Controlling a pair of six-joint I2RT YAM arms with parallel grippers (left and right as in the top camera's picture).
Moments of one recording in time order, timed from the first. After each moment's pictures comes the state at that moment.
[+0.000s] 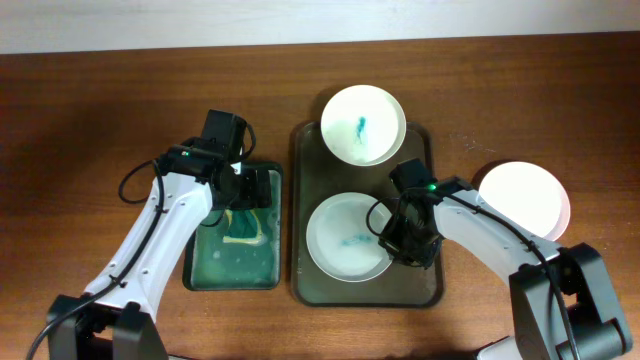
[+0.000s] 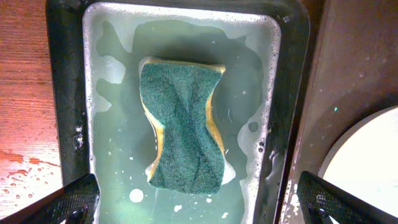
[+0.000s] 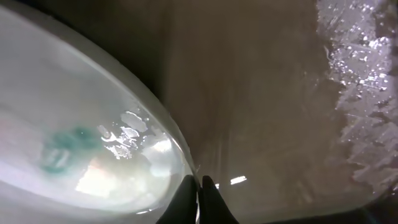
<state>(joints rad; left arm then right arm) -0.25 1.60 1.24 -0.96 -0.05 -0.29 0.35 1.66 0.92 -0.86 -0.26 0.95</state>
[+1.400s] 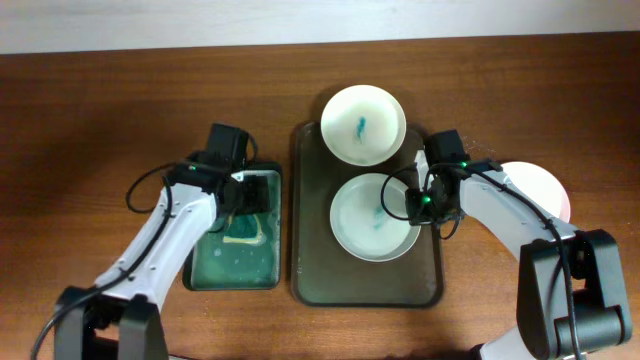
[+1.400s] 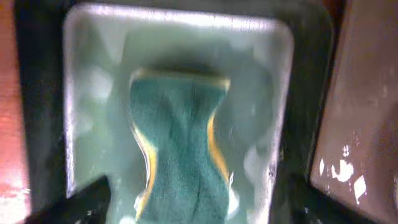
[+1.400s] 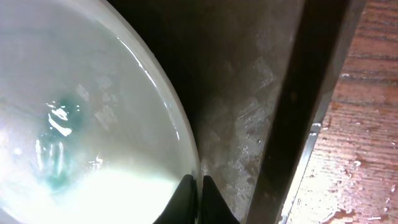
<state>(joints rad) -0.25 1.61 1.08 -0.74 -0.06 -0.30 0.16 1.72 1.00 -0.70 -0.11 0.10</state>
